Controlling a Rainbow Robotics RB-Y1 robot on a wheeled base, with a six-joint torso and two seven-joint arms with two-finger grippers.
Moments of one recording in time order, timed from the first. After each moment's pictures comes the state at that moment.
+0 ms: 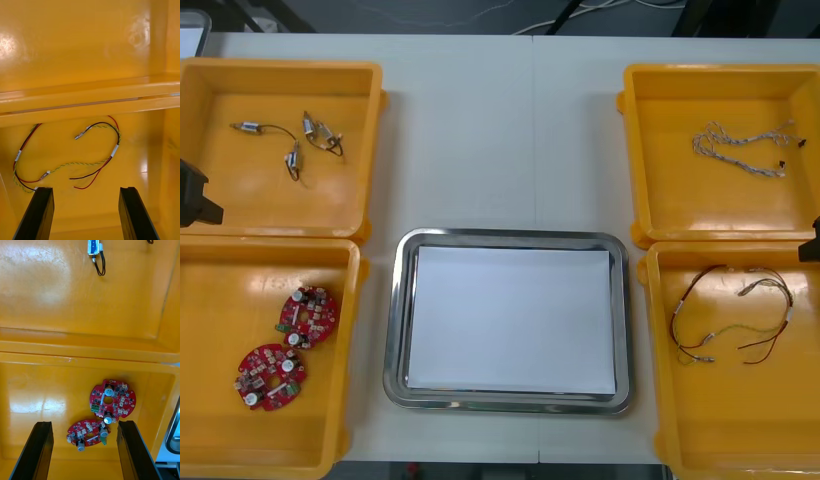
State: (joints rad) right arm -0.21 -0.81 -0.29 -2.17 -0.80 1.92 1.18; left arm -0.35 0.93 0.24 -2.07 0.99 1.91 -1.08
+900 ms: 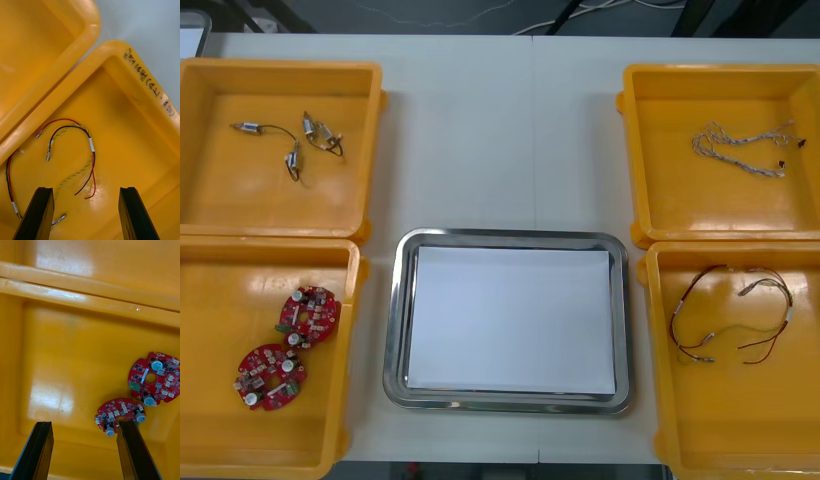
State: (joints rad) right arm -0.18 -0.81 -0.29 -2.05 -0.70 1.92 0.60; left arm 0.09 0.93 0.42 -2.27 0.93 1.75 -1.08
